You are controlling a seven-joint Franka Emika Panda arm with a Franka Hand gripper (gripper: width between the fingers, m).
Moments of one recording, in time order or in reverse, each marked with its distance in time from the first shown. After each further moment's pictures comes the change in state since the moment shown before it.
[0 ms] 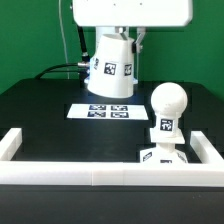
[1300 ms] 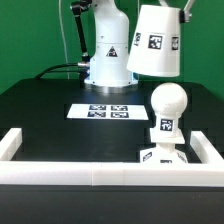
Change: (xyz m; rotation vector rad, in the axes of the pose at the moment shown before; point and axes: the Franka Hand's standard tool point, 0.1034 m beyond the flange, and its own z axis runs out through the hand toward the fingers) arm 0.038 -0.090 -0.050 0.059 0.046 -0.019
